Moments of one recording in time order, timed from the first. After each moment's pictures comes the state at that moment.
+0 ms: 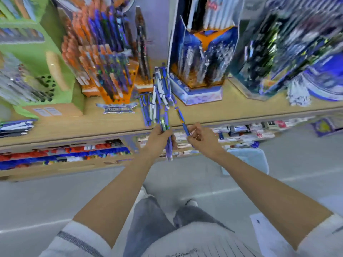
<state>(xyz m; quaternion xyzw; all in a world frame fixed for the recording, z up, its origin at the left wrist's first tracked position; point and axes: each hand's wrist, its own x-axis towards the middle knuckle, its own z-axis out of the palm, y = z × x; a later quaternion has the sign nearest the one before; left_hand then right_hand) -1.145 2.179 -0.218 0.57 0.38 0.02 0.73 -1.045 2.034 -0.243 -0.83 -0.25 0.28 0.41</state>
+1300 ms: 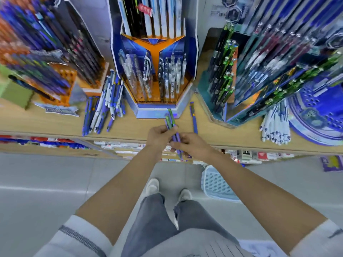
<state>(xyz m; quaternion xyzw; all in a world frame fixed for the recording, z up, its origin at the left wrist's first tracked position) -0.941 2.054 -0.241 0.51 0.48 0.12 0.70 -0.848 1.952 -0.240 -0.70 -0.27 0.54 0.38</state>
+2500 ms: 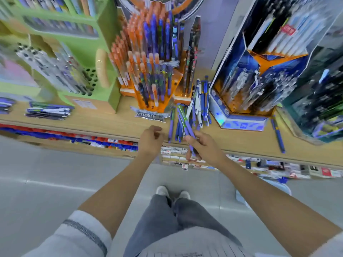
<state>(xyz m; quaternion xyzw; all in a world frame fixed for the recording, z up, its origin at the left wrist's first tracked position) -1.165 2.287 -0.260 0.74 0.51 0.07 0.44 -1.034 2.146 -0.231 -0.69 -0.30 0.47 0.45</state>
